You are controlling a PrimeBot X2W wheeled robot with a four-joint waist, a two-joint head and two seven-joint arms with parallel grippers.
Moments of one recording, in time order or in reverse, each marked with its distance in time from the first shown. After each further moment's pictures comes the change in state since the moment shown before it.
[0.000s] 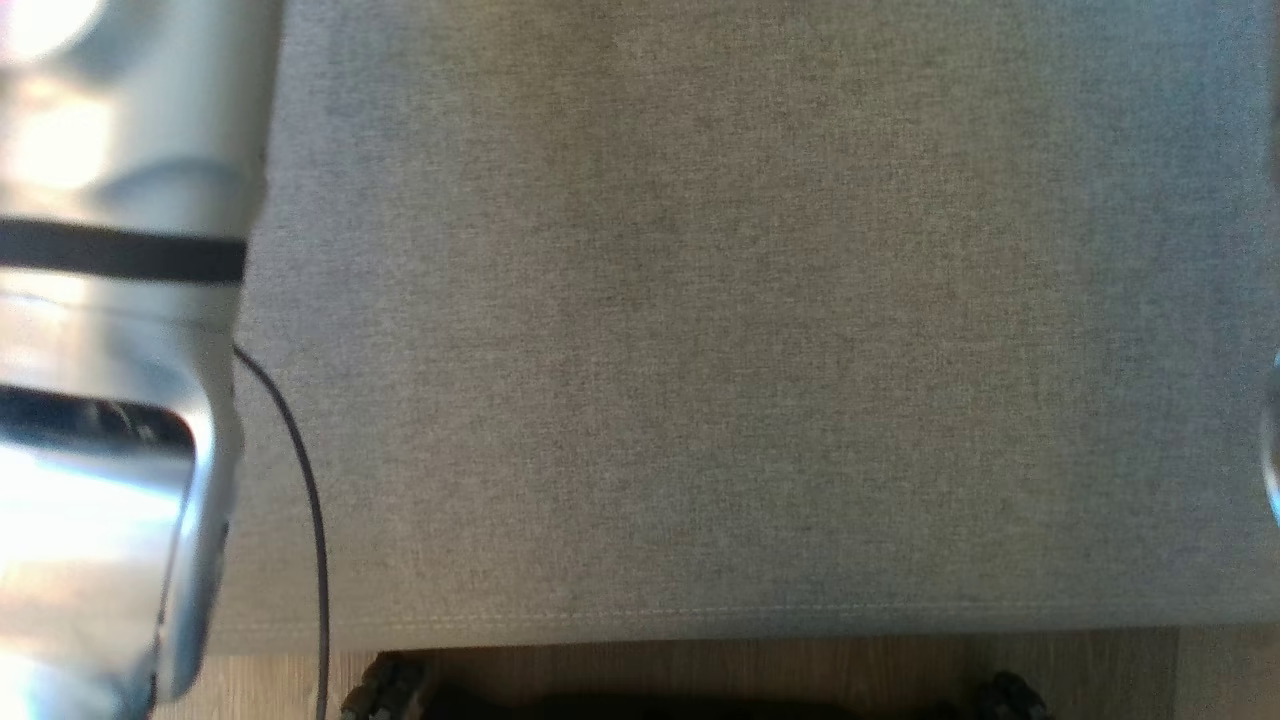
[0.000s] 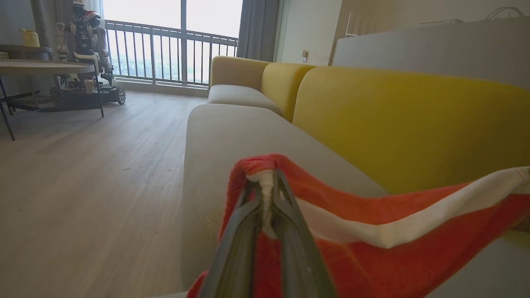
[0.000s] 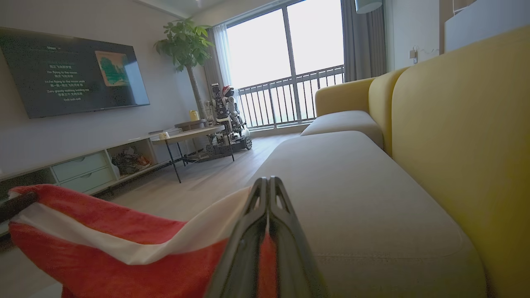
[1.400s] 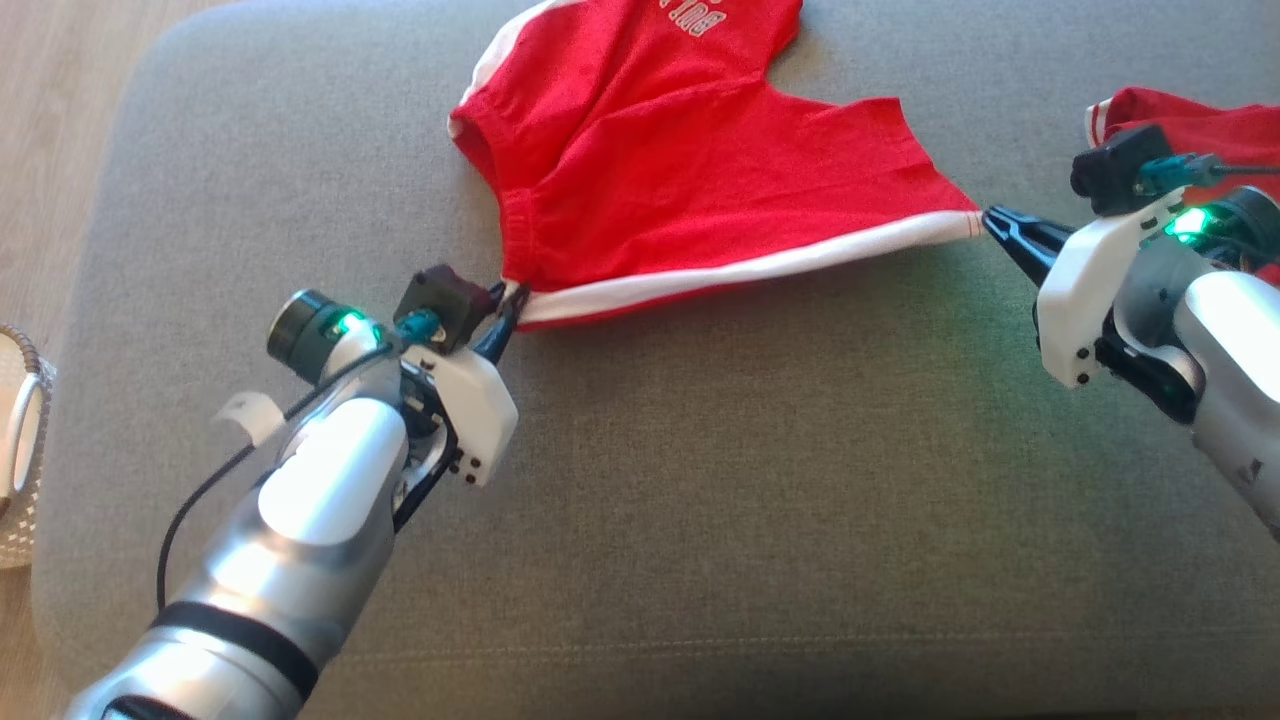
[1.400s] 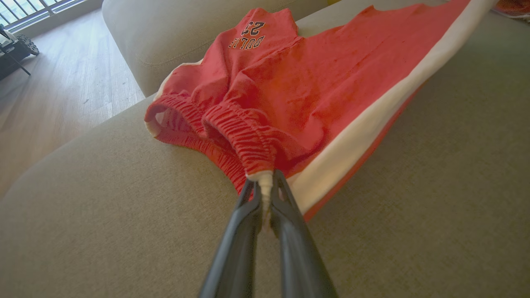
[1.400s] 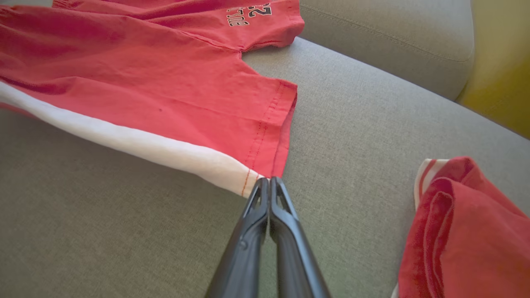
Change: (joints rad) left arm 0.646 0.094 -0.455 0.154 0.138 -0.087 0.013; right arm 0.443 -0.343 0.832 0.140 0.416 0.000 0.255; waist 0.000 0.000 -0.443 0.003
